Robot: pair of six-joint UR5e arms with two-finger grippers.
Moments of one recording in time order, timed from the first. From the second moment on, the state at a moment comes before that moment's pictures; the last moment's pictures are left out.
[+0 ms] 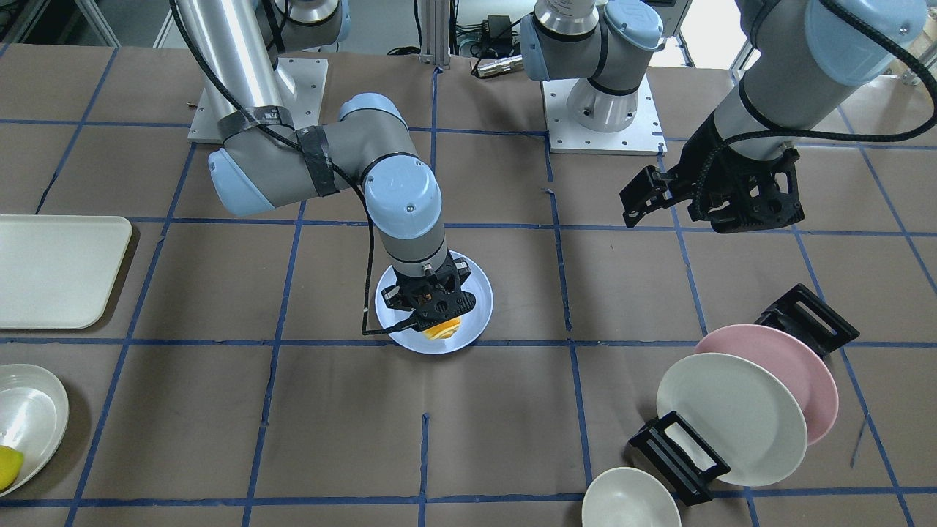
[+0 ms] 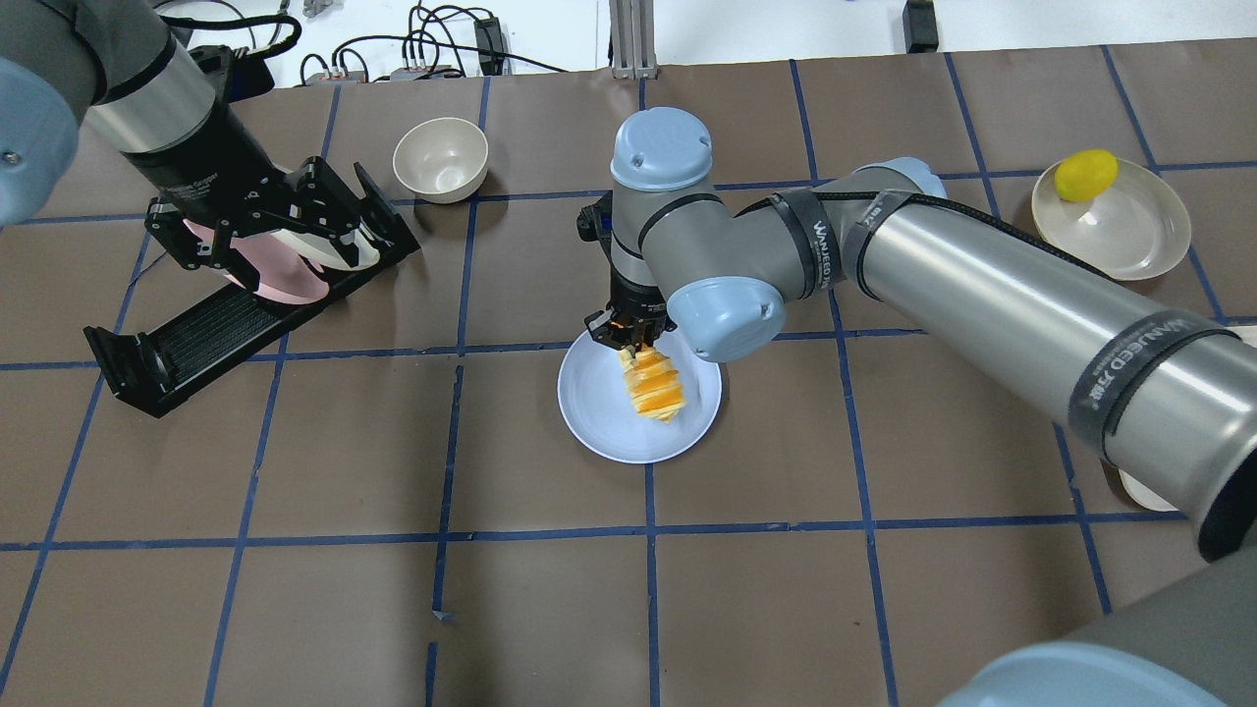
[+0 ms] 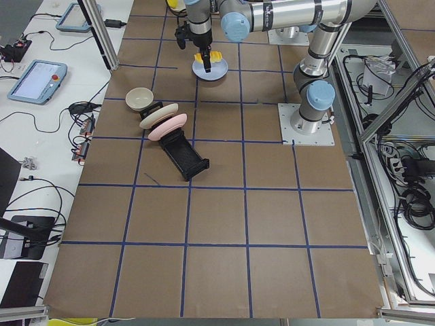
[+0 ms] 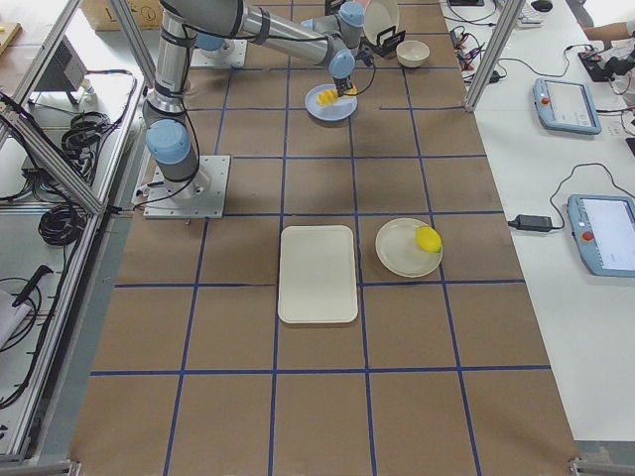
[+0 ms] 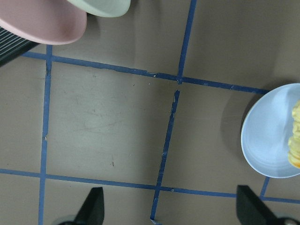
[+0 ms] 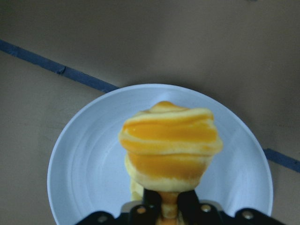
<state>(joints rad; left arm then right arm) -1.43 -1.62 -1.61 -1.60 1.49 -0.04 1.94 -1.11 1.67 -2.12 -1.46 -0.02</state>
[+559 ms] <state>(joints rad) -1.43 -1.63 -1.62 -1.52 1.51 -0.03 1.94 -1.12 1.68 -2.12 -1.46 -0.02</state>
